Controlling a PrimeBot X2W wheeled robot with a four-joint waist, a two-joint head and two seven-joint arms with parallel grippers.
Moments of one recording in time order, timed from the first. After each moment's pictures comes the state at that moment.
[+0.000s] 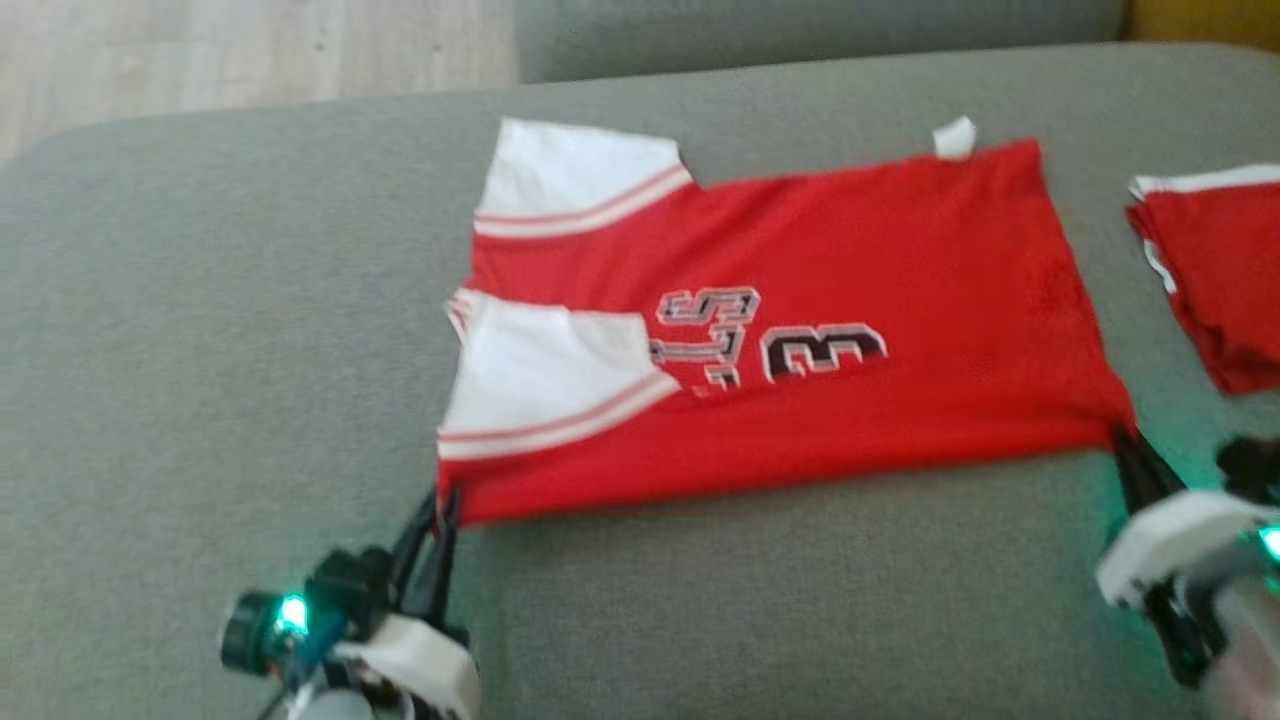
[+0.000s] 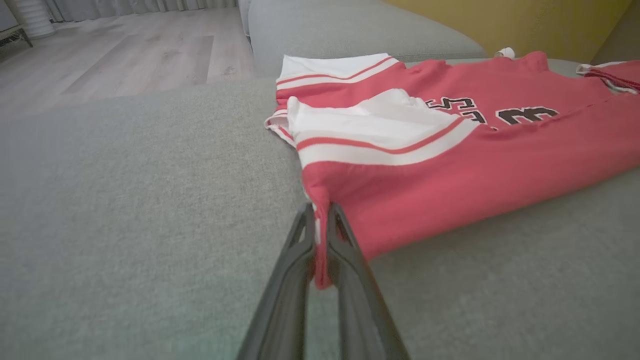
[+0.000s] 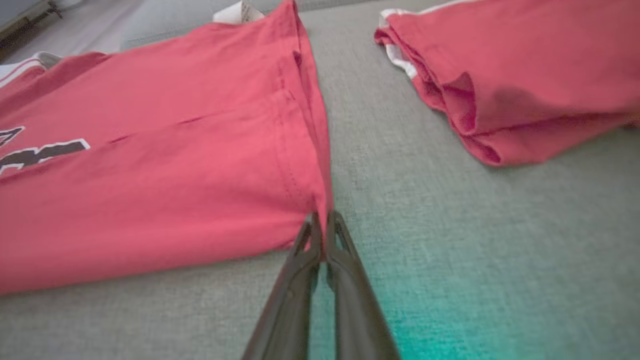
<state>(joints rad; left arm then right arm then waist) -0.17 0.31 -0.61 0.36 -0.47 0.15 -0.17 -0.36 -0.37 0.29 0.91 0.55 0.12 -0.20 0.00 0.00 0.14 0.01</state>
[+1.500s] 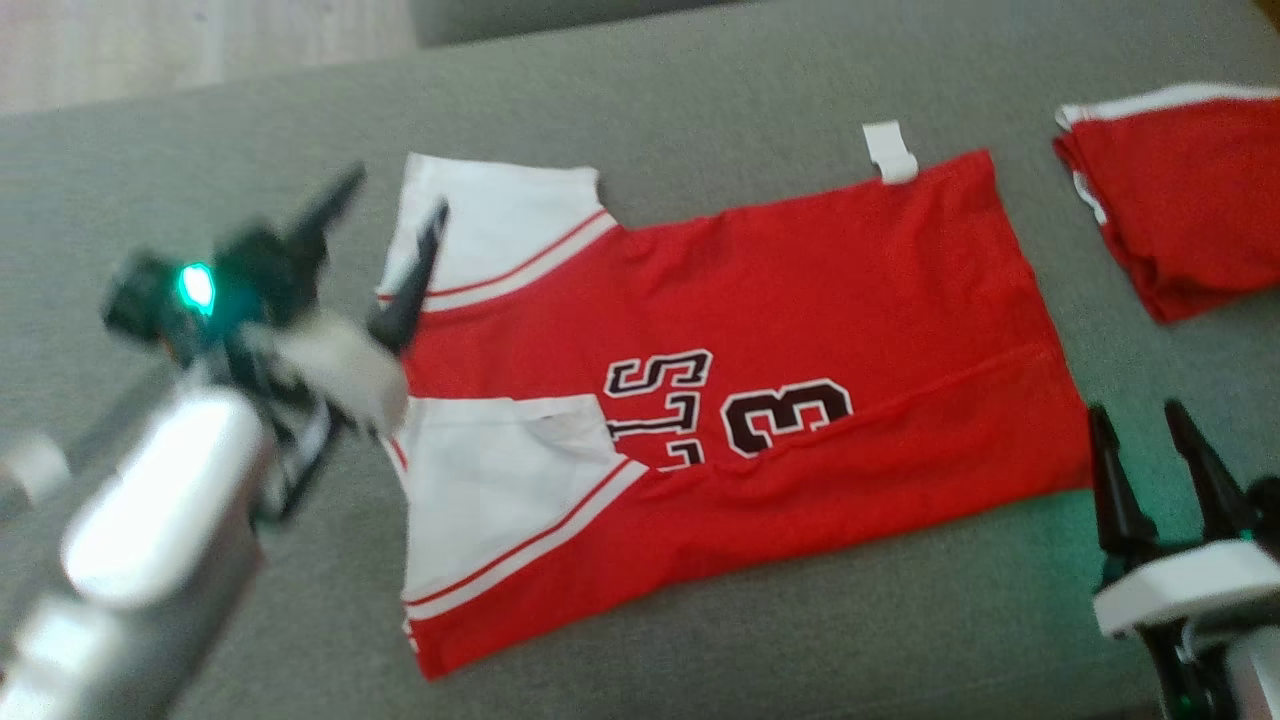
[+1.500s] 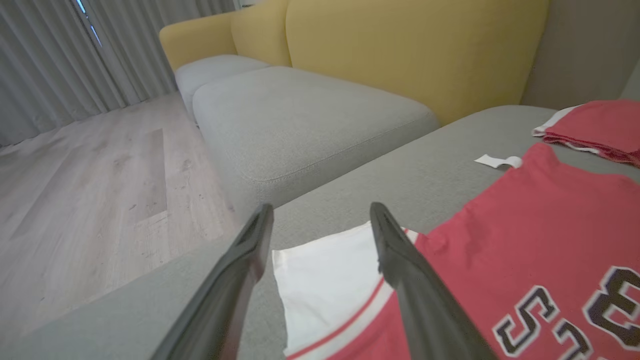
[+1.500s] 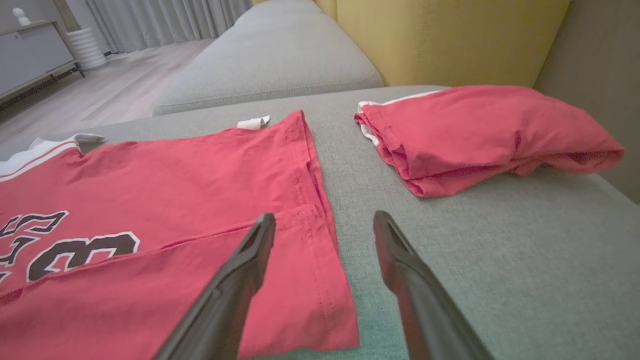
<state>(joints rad) -0.54 0.45 -0.61 0.19 -0.46 0.06 0.08 0.01 -0.29 0.03 0.27 0.35 0.12 -0.17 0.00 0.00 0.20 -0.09</state>
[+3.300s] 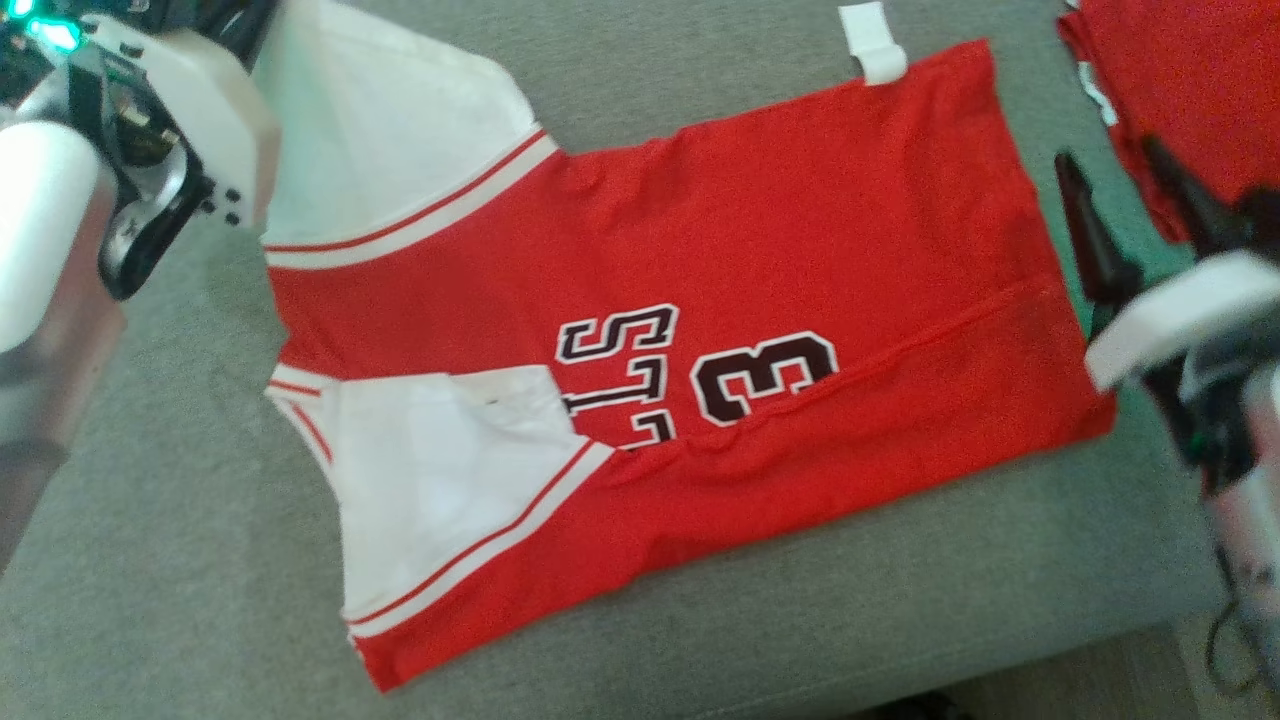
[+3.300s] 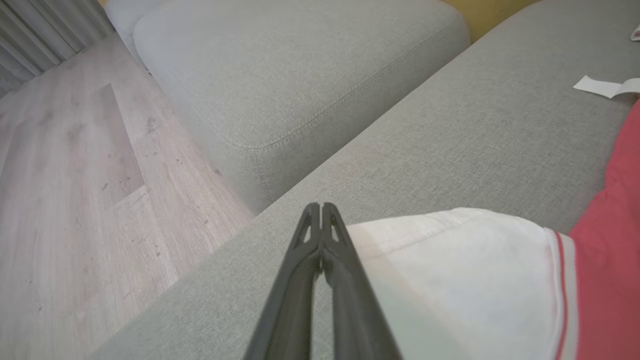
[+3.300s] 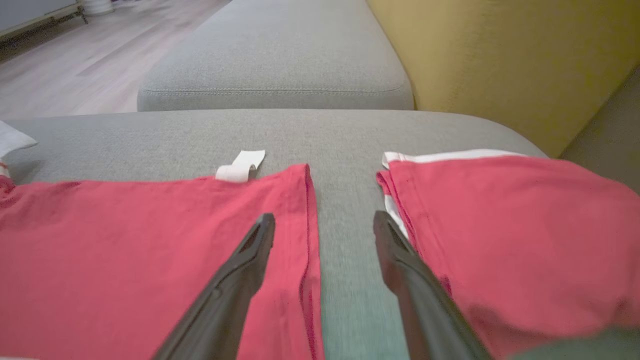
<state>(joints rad) -1.06 0.54 -0.76 0.51 -0.54 -0.13 0.31 -0.43 -0.37 0.18 0.29 0.38 0.12 0.05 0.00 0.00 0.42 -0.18</state>
